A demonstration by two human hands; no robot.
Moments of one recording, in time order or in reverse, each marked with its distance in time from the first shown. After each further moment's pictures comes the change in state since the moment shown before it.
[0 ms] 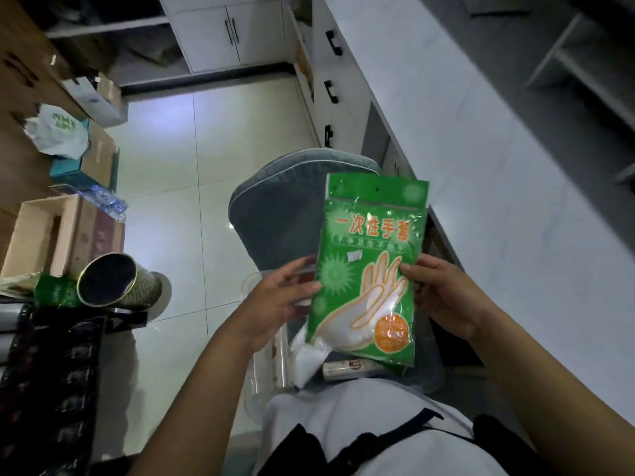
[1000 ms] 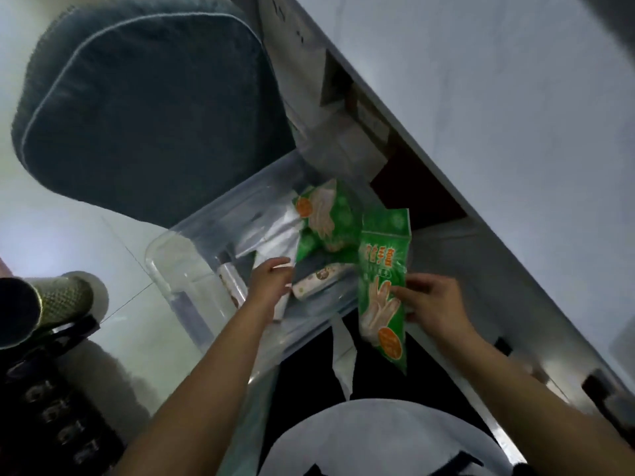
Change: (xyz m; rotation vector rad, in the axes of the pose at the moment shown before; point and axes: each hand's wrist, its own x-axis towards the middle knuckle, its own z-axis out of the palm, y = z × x) left_hand 0.132 -0.211 -0.020 0.460 0.212 -0.527; right_hand -0.048 0.189 -0.056 -0.097 0.824 0.113
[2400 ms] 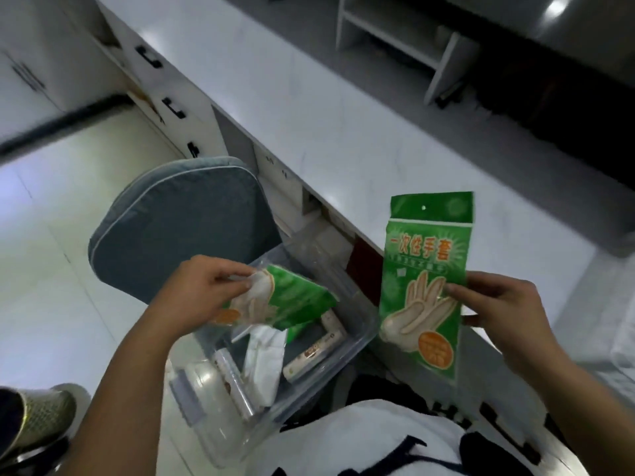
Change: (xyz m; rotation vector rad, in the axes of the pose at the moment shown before) left_hand -0.214 0.158 -0.071 0.684 -0.012 0.792; right_hand -0.107 -0.104 -0.118 0.116 0.116 -0.504
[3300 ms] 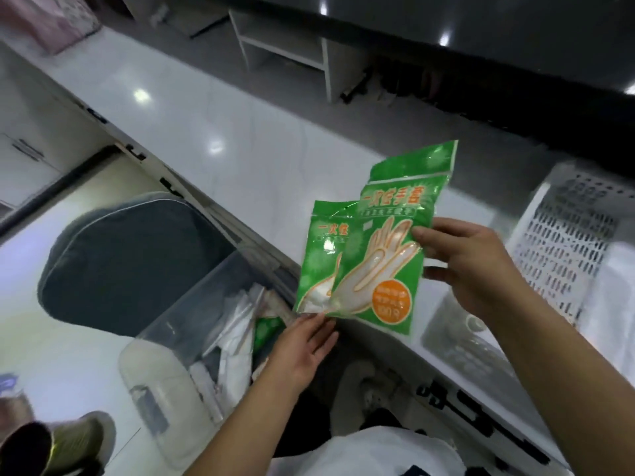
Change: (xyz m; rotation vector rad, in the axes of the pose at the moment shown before) left_hand -0.021 0.118 0.311 -1.250 -0.024 -0.668; right_hand 0.040 0.001 -0.175 0.366 -0.057 0.159
